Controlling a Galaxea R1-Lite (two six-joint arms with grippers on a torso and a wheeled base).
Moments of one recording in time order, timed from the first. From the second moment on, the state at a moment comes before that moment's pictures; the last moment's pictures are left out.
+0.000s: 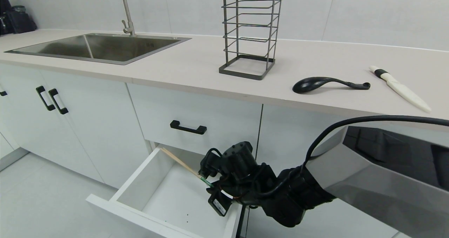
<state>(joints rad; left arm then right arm) 0.00 0.00 0.00 0.00 -0.04 0.01 0.88 2.35 -1.14 -0.48 0.07 -0.16</state>
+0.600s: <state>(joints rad) 0.00 0.00 0.00 0.00 -0.04 0.01 0.90 2.44 -1.25 -0.44 -0.04 -0.16</state>
